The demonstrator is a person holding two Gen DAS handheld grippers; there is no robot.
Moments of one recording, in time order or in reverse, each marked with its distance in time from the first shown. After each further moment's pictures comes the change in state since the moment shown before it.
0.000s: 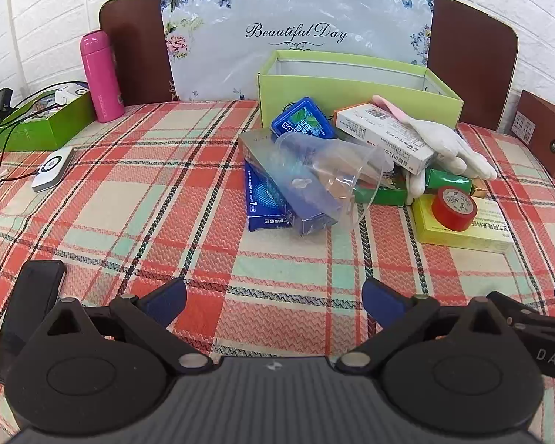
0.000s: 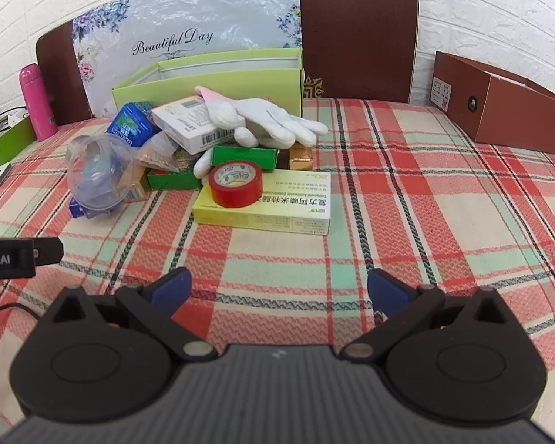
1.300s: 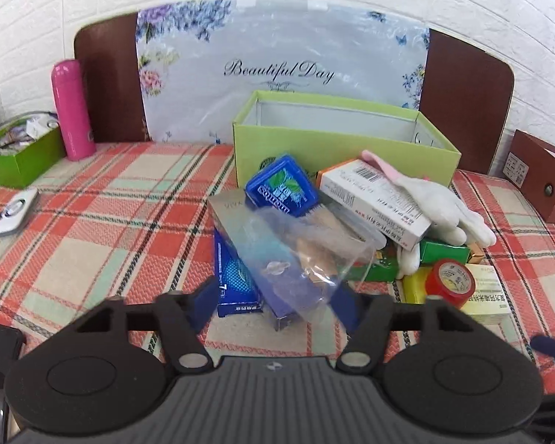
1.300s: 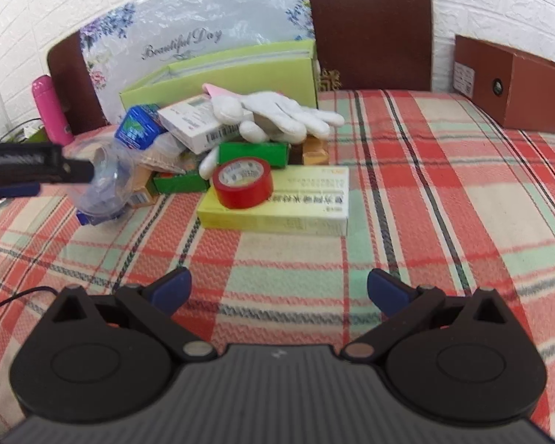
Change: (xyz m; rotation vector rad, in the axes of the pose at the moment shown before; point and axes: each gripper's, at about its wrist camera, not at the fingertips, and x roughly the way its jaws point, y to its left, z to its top) left arm 0.036 -0.001 0.045 -0.029 -0.100 -0.096; right arm 0.025 -0.013 0.007 -0.015 -0.051 0.133
